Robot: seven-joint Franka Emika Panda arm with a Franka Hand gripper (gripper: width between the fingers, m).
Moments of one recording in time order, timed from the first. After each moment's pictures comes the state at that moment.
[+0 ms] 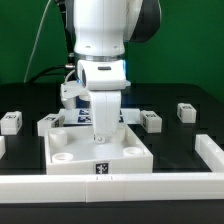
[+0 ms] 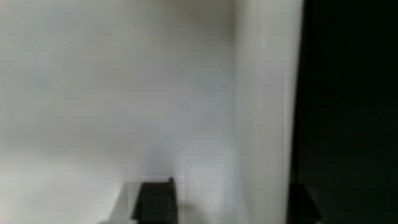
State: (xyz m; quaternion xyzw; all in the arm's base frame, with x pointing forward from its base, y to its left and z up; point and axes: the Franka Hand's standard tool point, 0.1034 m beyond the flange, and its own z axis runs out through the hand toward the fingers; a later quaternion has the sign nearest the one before) arm 0.455 -0.032 0.006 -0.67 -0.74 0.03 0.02
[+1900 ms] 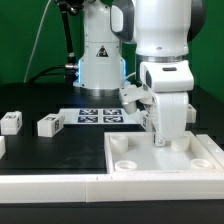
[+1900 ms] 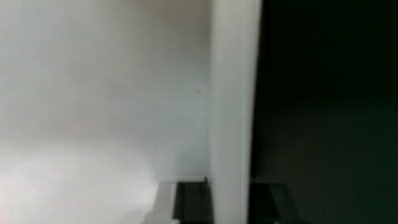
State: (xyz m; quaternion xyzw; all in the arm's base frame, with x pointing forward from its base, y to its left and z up) arm 0.490 0.083 0.006 -0.71 -0.71 0.00 0.02
